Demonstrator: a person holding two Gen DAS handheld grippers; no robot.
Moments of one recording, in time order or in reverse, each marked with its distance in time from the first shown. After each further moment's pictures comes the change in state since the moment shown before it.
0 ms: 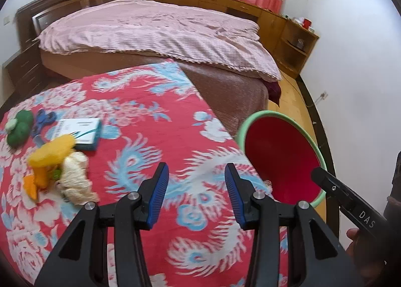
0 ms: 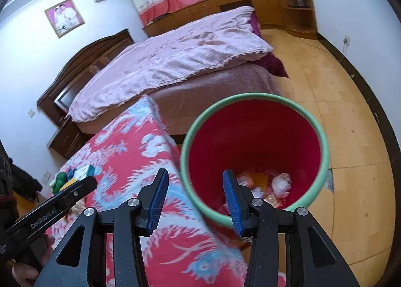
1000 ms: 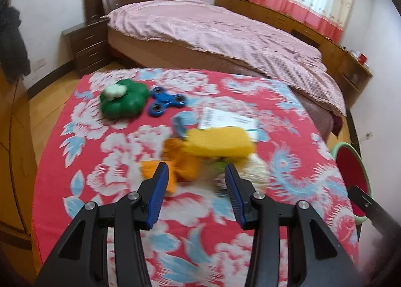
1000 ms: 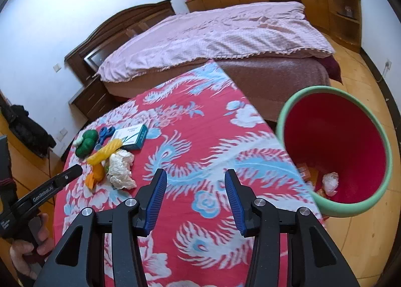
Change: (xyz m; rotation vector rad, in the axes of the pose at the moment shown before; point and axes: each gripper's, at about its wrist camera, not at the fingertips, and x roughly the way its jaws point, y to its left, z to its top) left arm -0.046 0.181 -0.025 -0.235 -0.051 0.255; right arm 0.043 0.126 -0.034 -0.201 0.127 0.115
